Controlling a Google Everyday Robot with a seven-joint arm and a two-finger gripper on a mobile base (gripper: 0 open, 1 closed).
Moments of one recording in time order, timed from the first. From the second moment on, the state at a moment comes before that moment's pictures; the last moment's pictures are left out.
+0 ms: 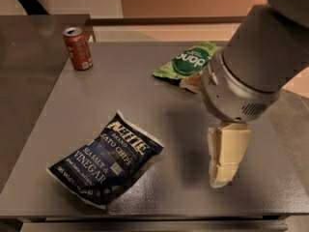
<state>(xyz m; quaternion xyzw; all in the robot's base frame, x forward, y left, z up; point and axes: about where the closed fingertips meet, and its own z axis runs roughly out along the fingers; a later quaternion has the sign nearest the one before) 0.368 -0.081 0.930 -0.75 0.64 0.03 0.15</state>
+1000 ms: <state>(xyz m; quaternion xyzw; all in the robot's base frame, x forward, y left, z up) 0.349 0.033 0.894 -0.81 0.56 0.08 0.15</state>
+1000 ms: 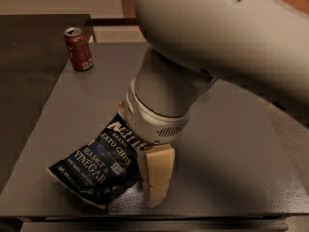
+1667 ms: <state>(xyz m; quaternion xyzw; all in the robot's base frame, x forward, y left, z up) 0.356 0.080 0.866 -0.84 0.53 0.07 0.12</state>
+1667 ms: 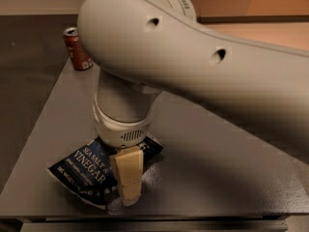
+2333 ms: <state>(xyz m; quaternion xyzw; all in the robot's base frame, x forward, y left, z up) 0.369 0.089 0.845 -0.85 0.51 0.05 0.10</state>
